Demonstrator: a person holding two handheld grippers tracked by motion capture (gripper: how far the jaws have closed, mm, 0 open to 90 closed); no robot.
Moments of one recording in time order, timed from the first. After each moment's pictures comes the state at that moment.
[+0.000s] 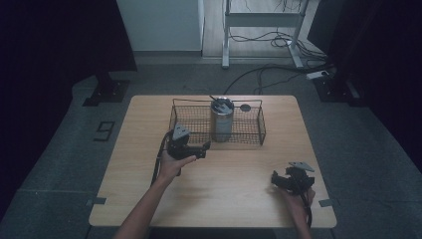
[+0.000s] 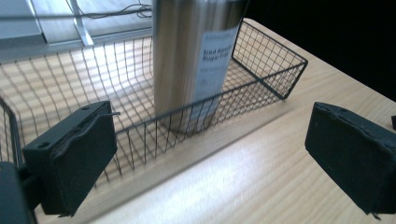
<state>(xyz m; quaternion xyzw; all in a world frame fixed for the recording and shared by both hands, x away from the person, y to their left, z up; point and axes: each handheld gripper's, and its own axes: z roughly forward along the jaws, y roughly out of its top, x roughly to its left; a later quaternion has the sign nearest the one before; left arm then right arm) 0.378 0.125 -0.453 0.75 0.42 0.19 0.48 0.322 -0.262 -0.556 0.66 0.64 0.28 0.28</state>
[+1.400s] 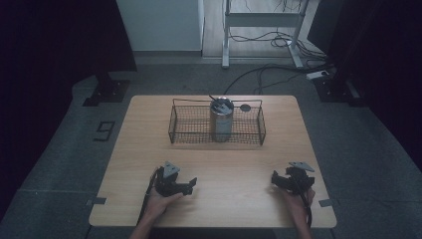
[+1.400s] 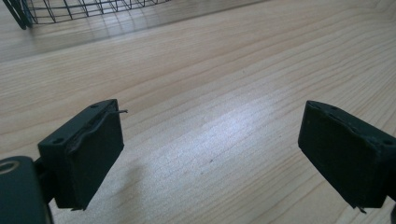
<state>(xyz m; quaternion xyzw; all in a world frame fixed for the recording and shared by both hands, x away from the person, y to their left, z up) 0.308 0.161 -0.533 0.78 0.45 0.17 0.40 0.321 -0.262 -0.556 0.66 0.64 0.28 0.28</state>
